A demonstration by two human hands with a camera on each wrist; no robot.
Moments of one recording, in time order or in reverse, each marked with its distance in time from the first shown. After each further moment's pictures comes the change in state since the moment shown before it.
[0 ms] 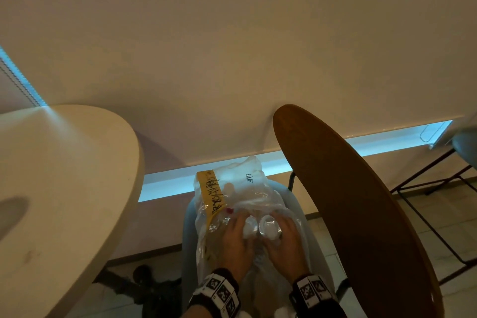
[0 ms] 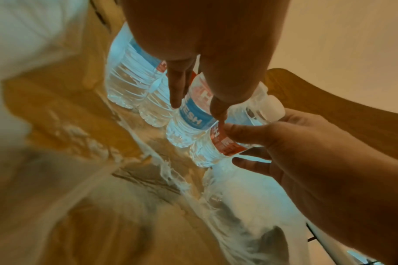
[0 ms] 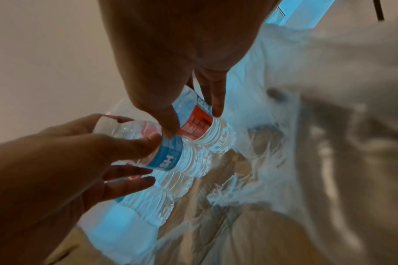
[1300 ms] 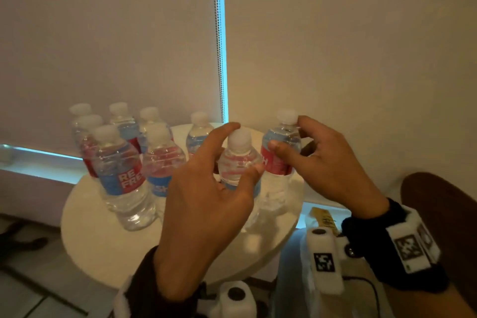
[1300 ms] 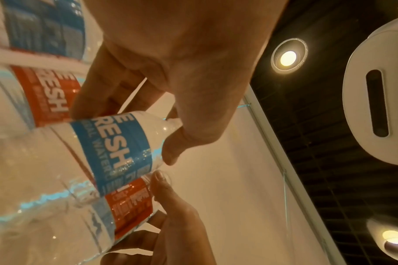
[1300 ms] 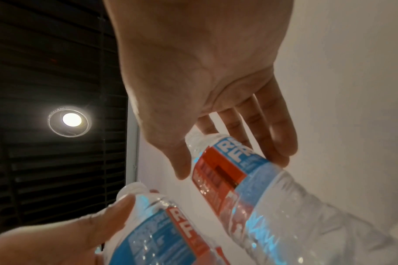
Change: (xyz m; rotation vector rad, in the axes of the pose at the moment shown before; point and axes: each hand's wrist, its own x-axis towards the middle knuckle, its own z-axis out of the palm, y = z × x) left_hand -0.146 0.125 -0.393 -0.072 0.695 0.155; right_hand -0.051 -0.409 -0.051 0.160 -0.137 -0.834
